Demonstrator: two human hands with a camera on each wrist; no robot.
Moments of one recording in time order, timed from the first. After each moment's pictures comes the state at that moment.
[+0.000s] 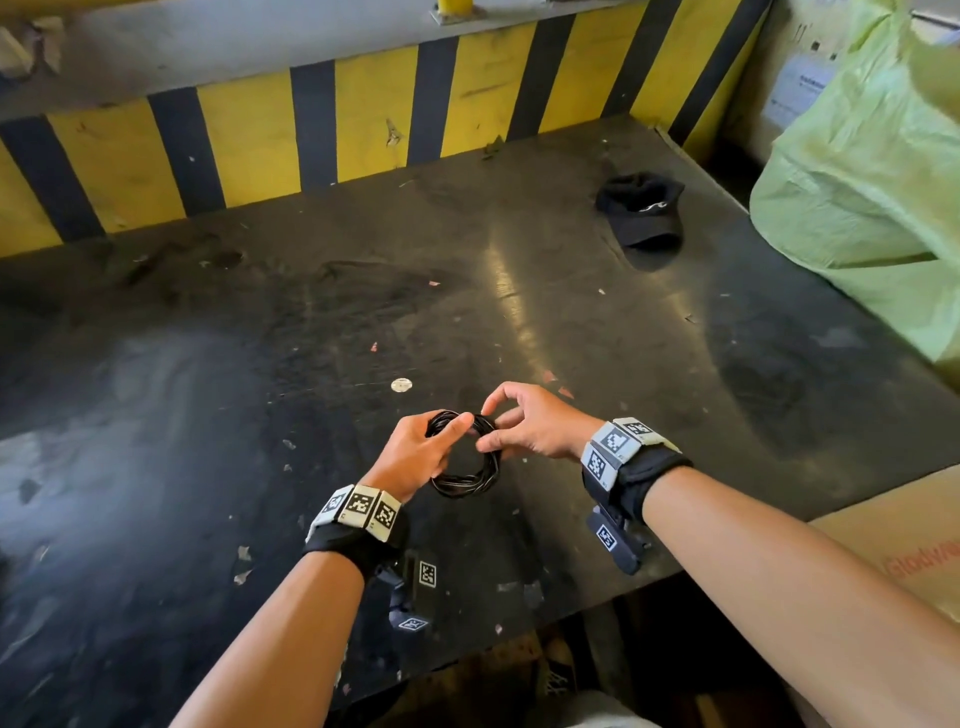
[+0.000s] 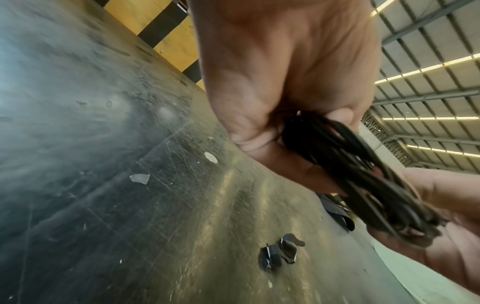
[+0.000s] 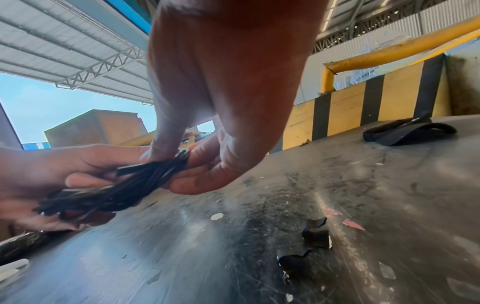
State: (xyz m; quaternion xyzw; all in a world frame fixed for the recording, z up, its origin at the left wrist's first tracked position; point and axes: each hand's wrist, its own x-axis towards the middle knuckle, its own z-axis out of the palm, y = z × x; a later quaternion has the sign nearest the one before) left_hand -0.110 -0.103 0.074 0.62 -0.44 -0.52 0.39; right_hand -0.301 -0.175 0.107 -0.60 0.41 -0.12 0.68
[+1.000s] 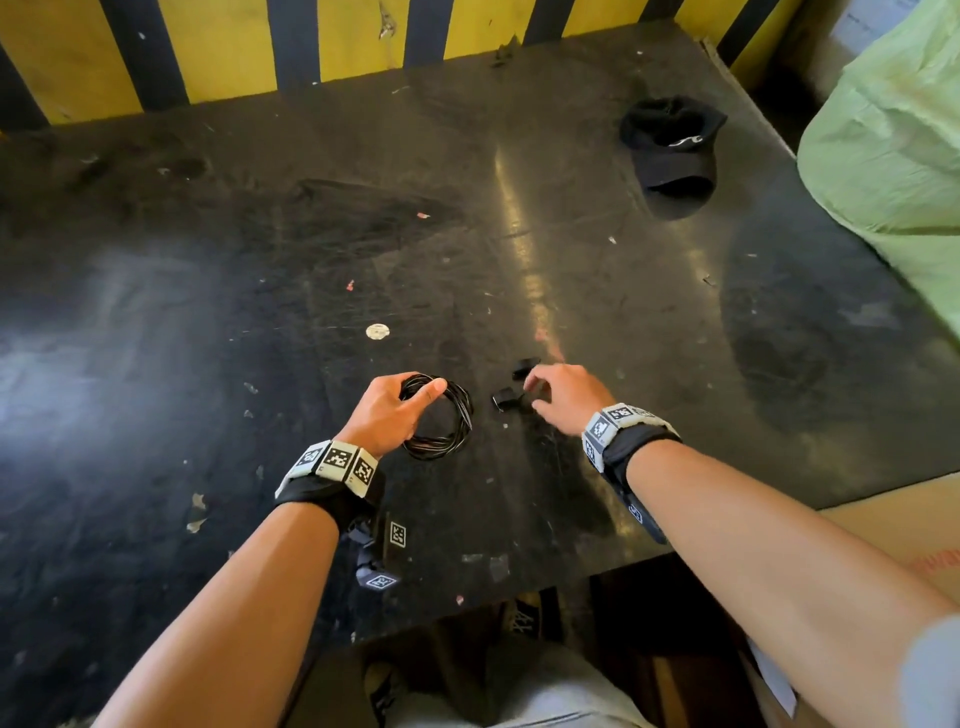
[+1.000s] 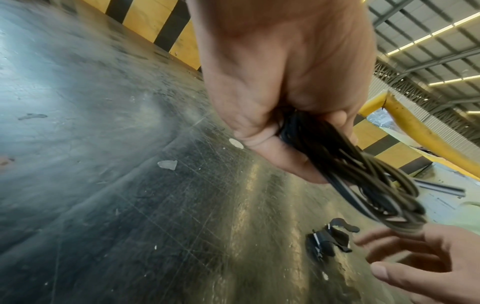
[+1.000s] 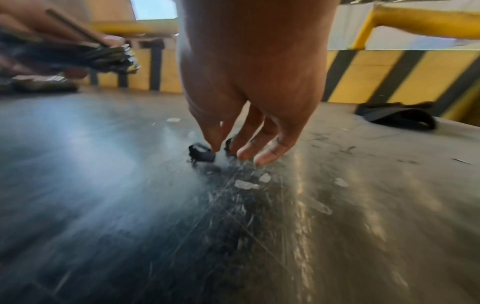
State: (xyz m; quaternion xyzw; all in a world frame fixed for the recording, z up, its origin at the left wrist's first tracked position) left_hand -0.102 -0.128 0.023 0.69 -0.43 -0.47 0.33; right_hand -0.353 -0.233 0.001 -0.80 0.53 0.04 0.28
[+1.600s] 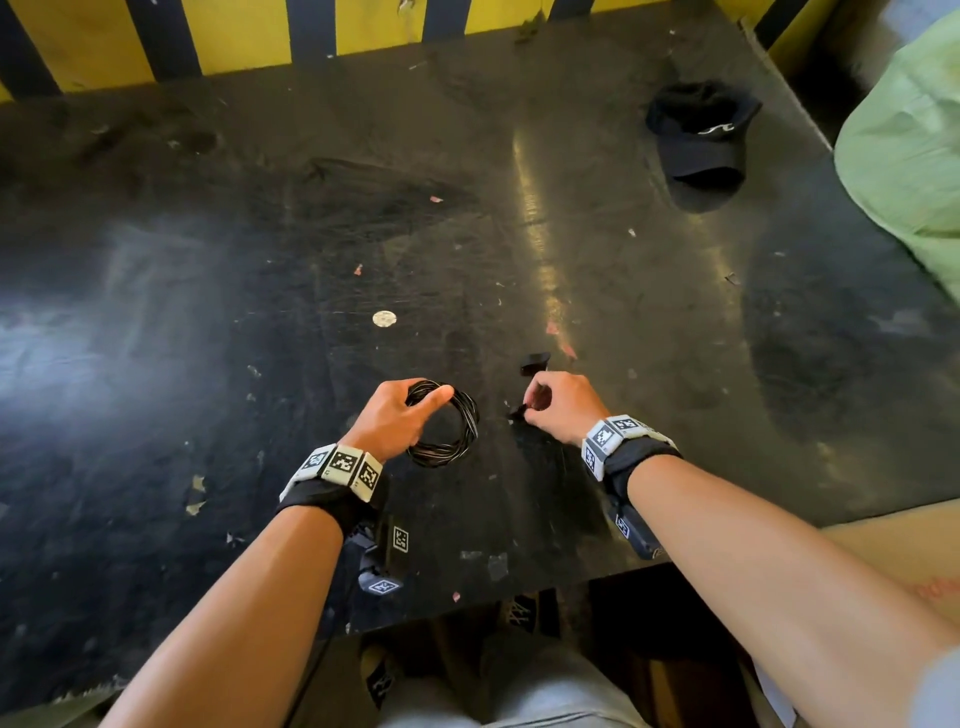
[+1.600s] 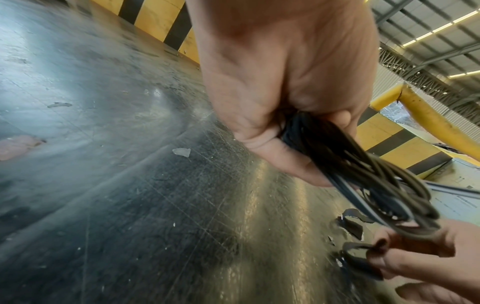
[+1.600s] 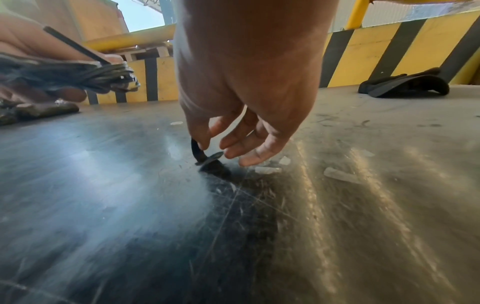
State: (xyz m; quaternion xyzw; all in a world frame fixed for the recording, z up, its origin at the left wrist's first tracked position) left_hand -0.107 -0.120 0.012 0.70 -0.41 -0.49 0.32; right_hand -0.343 -0.225 -0.020 -0.76 0.53 -0.02 0.38
